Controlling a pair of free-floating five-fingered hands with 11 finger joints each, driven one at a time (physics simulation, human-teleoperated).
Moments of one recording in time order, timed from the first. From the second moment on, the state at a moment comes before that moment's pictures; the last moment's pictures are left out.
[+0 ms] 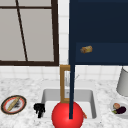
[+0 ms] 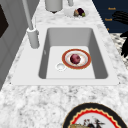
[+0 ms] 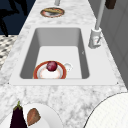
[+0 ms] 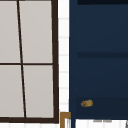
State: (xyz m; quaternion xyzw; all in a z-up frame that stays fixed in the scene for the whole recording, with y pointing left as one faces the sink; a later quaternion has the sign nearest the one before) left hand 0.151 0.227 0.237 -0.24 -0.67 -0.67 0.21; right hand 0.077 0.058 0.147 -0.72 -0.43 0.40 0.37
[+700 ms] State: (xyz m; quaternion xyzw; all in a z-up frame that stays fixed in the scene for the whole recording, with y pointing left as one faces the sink) left hand 0.151 0.227 0.237 -0.24 -0.67 -0.67 0.21; right hand 0.115 0.007 0.078 -0.72 -0.45 0.41 0.35
